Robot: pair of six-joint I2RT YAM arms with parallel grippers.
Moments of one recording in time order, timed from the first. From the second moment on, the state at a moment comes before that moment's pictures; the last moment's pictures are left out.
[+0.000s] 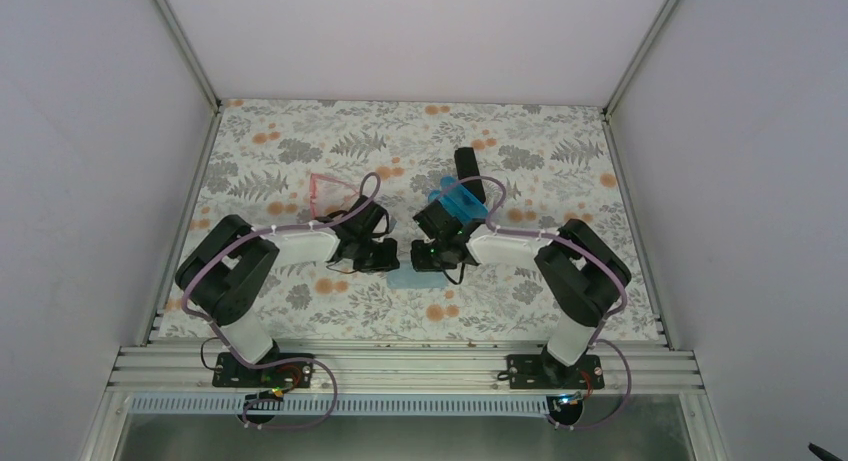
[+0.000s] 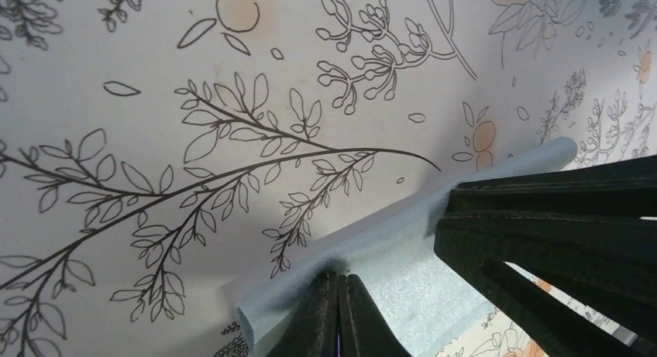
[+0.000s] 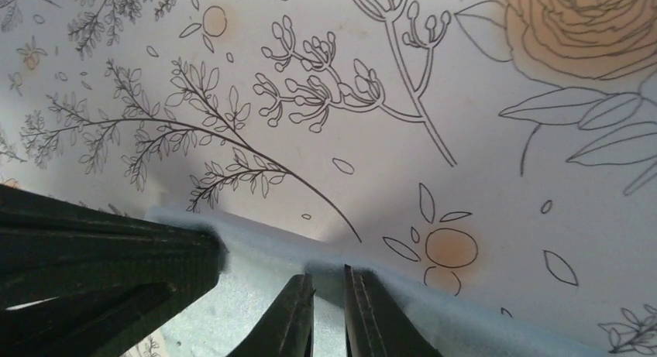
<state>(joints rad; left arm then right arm) -0.66 1.68 0.80 -0.22 0.38 -0.65 0.81 1.74 0.93 -0.30 -0.15 0.69</state>
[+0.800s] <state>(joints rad) -0.67 1.61 0.82 -0.33 0.30 -0.70 0.82 1.60 0.87 -0.60 0.25 0.82</state>
